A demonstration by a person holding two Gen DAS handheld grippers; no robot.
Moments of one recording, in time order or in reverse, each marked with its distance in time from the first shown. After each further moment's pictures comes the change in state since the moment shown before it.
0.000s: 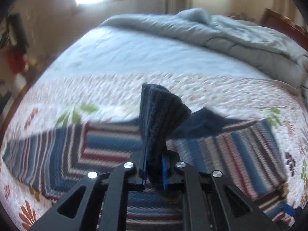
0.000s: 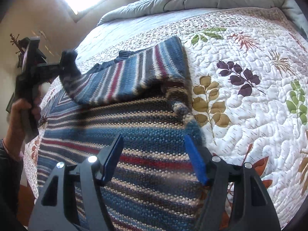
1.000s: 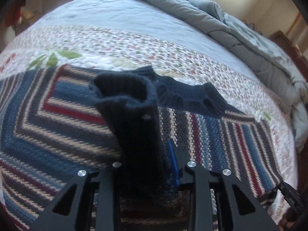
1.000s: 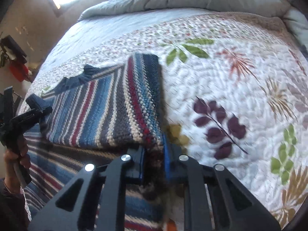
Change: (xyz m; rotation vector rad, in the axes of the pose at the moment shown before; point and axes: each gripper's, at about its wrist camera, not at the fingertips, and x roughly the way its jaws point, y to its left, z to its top) left arm 0.048 0.005 -0.032 -0.174 0.117 -0.190; right arm 0.033 -0.046 0.077 0.002 0.058 -0.153
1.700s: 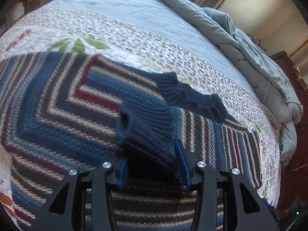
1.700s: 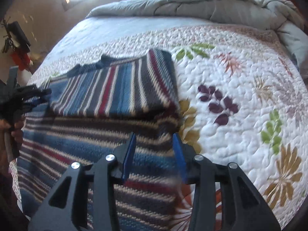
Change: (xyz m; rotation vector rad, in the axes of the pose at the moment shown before) left arm -0.028 0.054 0.000 -0.154 0.038 -0.096; right arm -0.040 0.039 -0.050 -0.089 -0.049 -0.049
